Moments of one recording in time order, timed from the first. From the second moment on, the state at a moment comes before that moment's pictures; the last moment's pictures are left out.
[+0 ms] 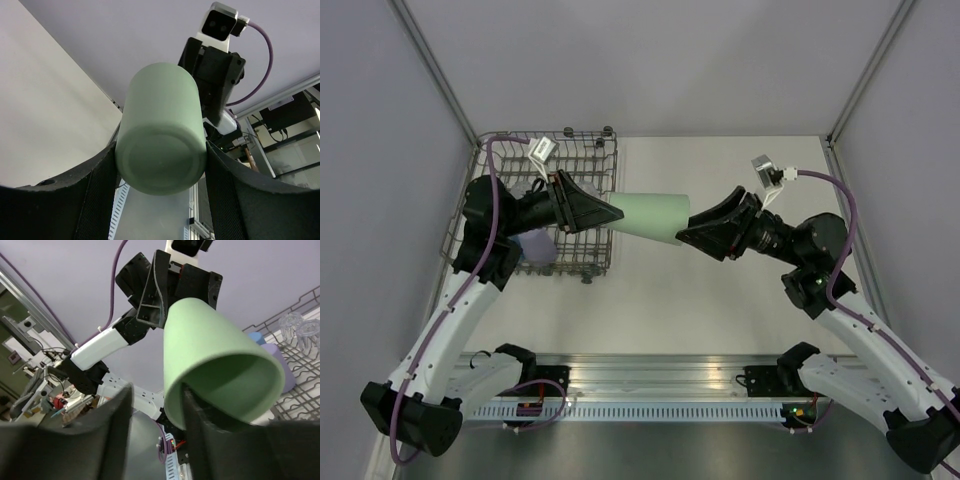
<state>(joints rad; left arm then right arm) -0.33 0.98 1.04 0.11 0.94 -1.03 0.56 0.86 0.85 0.42 -0.70 0.88</state>
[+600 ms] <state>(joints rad) -0.34 1.02 1.14 -0.08 0.93 -0.91 0.56 0.90 0.90 0.35 -0.72 0.80</state>
